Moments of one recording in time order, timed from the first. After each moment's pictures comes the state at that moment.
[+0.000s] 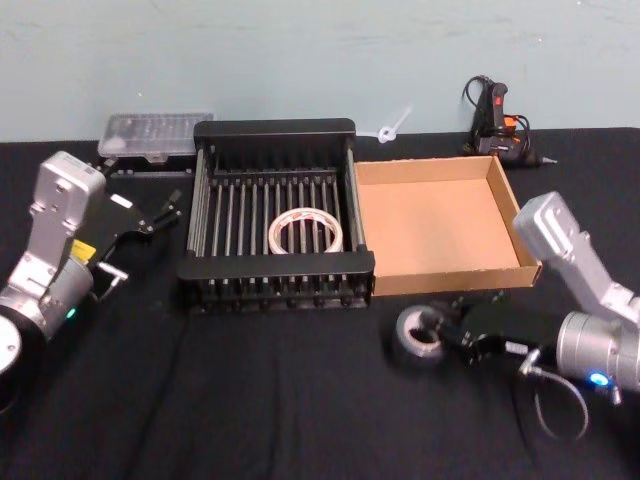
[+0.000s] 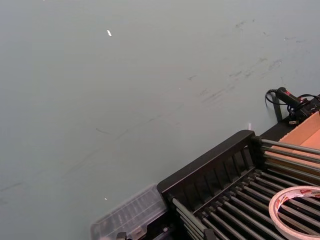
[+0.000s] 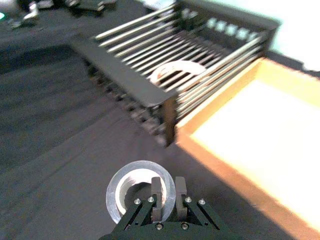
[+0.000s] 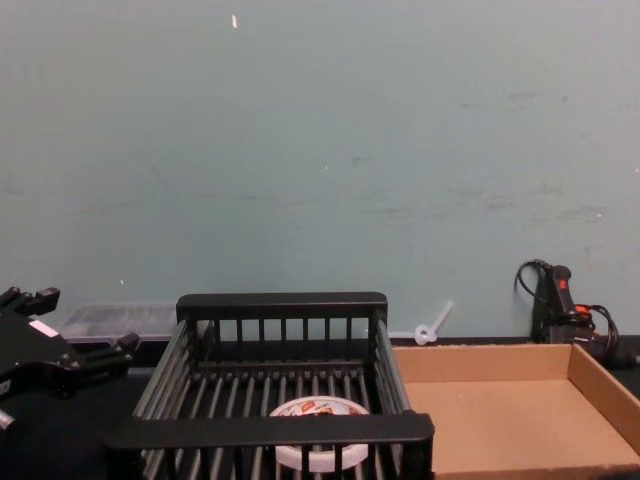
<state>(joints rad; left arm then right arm) -0.20 0.60 0.45 -1.41 -0.25 -0.12 0.03 0.15 0.70 -0.50 -1.64 0.49 0.33 0.49</state>
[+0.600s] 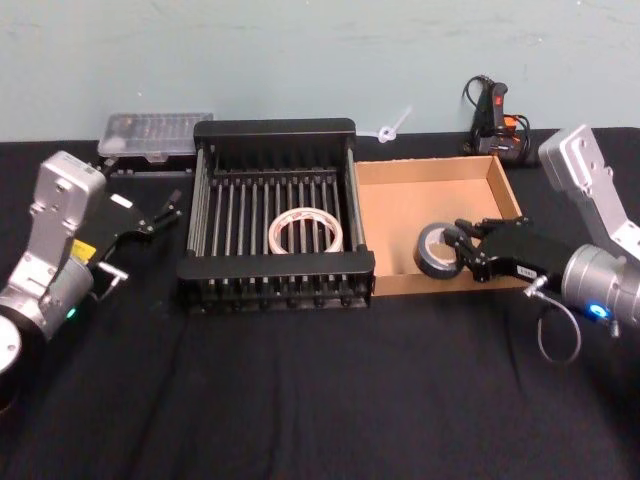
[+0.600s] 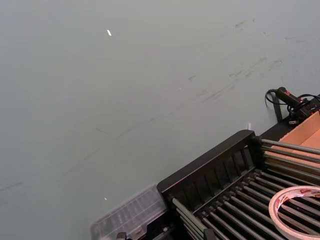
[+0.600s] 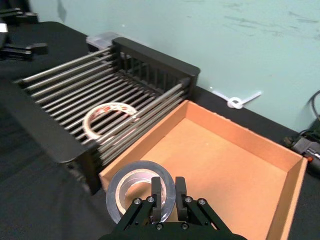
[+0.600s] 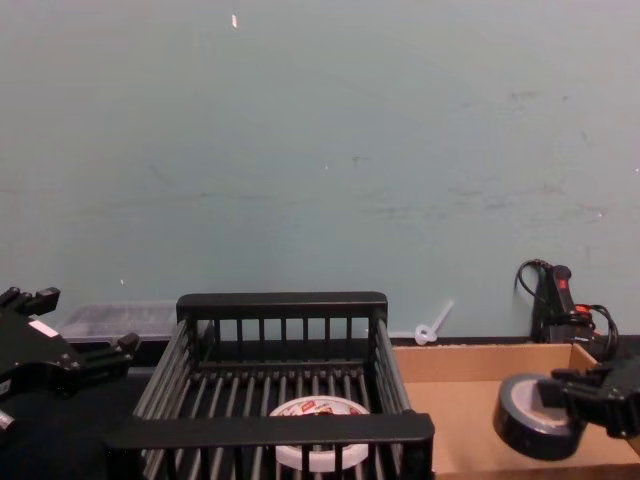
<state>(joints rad) -0.20 0.60 0.45 -1.41 -0.25 -0.12 0.03 0.25 0.60 -0.43 -1.52 0.42 0.27 0.42</state>
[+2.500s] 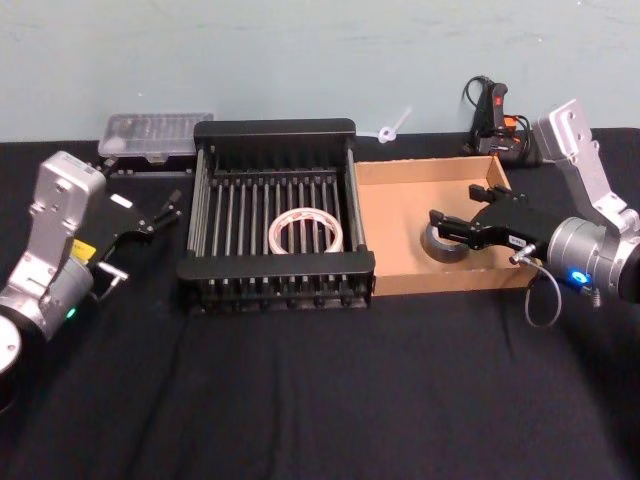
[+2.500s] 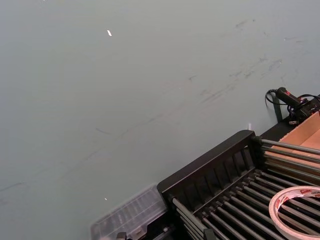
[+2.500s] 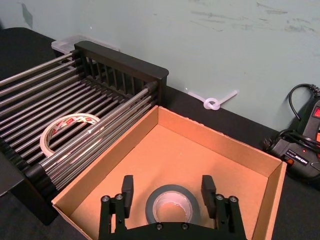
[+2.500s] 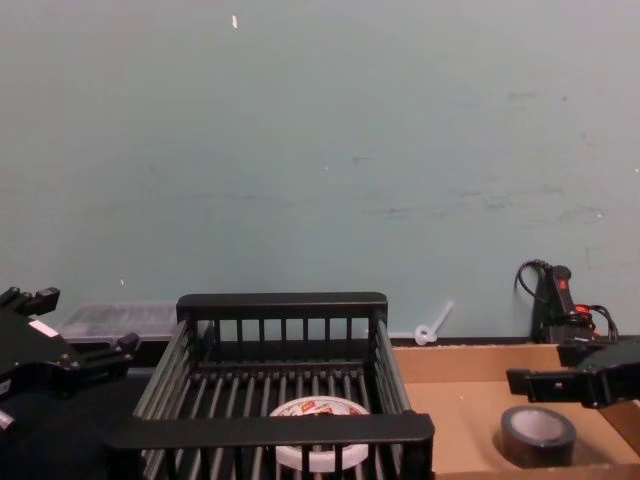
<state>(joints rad) -0.20 0.60 0.45 -1.41 -0.25 -0.12 0.03 0.38 0.48 -0.42 -1.31 0.38 0.26 0.42</state>
